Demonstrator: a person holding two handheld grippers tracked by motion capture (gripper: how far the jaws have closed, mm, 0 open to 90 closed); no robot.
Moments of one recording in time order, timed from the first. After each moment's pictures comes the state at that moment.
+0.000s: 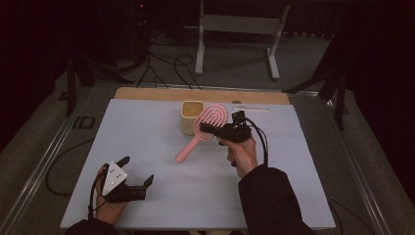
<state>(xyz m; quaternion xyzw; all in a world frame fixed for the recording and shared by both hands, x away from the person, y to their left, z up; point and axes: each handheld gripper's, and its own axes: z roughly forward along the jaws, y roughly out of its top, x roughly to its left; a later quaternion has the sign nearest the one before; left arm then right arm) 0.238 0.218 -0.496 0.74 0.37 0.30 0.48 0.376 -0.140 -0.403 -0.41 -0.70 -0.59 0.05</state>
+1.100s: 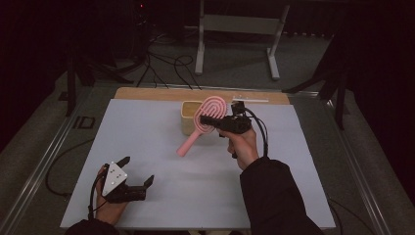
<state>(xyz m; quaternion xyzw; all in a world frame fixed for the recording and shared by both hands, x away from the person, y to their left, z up) 0.238 0.218 -0.495 0.74 0.37 0.30 0.48 0.393 -0.138 -0.385 -0.41 -0.71 -0.57 0.05</state>
